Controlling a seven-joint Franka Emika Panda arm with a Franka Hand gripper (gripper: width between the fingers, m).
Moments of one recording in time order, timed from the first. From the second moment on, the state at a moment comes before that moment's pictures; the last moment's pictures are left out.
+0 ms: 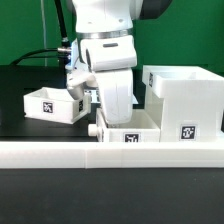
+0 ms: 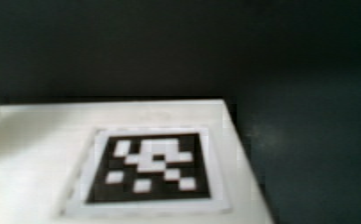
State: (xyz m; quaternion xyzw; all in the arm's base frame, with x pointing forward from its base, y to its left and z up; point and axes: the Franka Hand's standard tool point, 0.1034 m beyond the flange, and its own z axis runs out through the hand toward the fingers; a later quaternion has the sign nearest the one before) arm 0.547 -0.005 0.008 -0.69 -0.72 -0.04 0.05
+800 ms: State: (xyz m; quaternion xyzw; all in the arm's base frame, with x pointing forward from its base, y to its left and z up) arm 0.543 -0.004 0.006 -0.69 -0.72 -0.04 0.05
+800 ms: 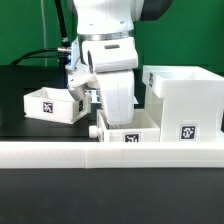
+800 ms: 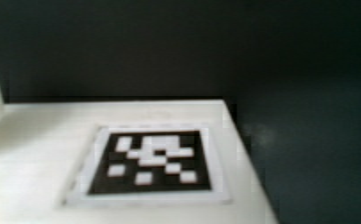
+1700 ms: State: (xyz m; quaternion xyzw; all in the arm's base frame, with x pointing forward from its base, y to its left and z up) arm 0.543 -0.005 0.007 -0.69 -0.72 -0.03 0.05
